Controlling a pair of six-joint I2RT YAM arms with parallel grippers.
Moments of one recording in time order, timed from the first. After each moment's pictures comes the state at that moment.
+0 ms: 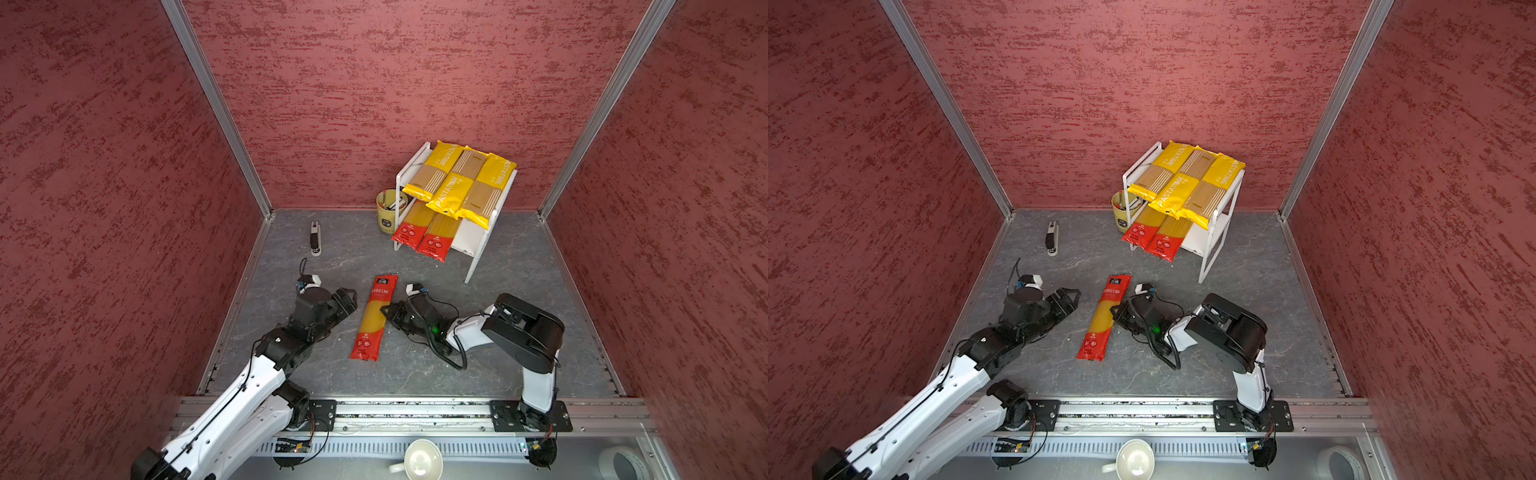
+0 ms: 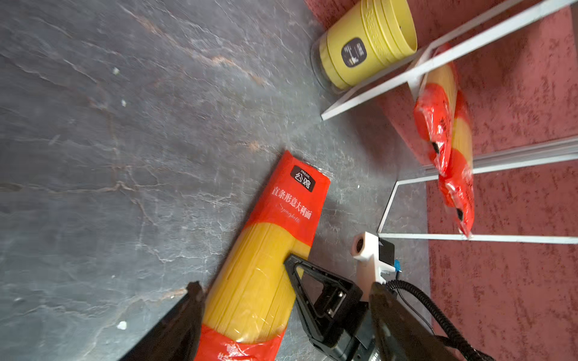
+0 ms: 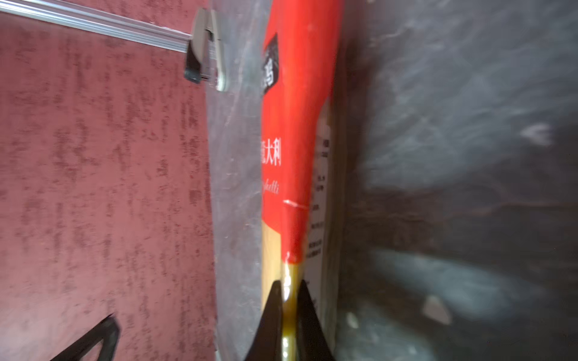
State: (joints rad) left arm -0.44 0.70 0.56 -0.47 -0.06 -1.01; right arm 0.93 1.91 0.73 0.79 -0.01 1.40
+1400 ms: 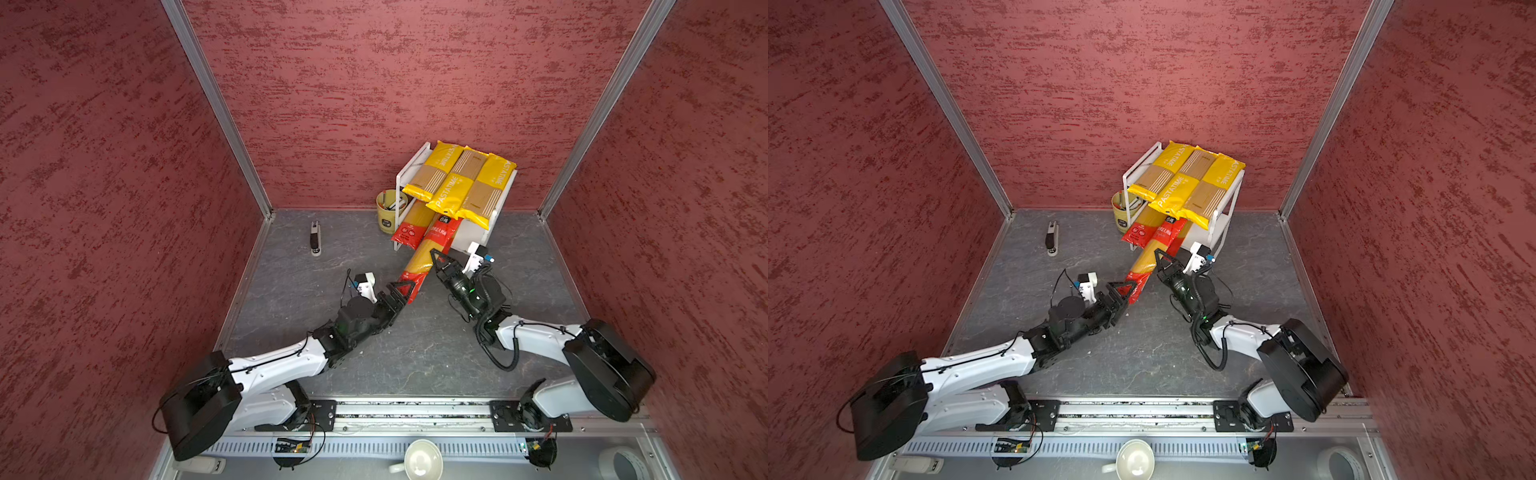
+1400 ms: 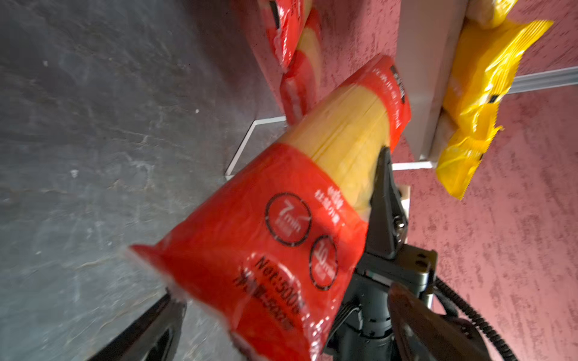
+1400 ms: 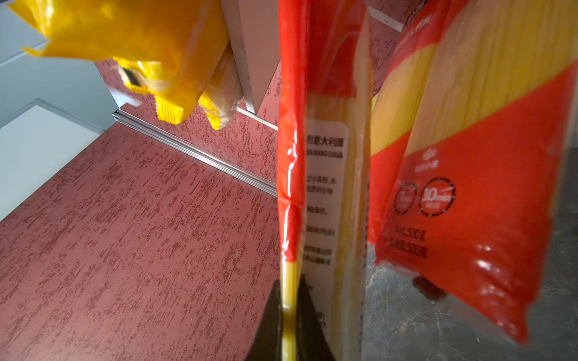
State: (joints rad) left arm -0.87 1.19 0.48 0.55 -0.11 -1.42; right arm 0.61 1.45 0.54 1.07 0.08 1.18
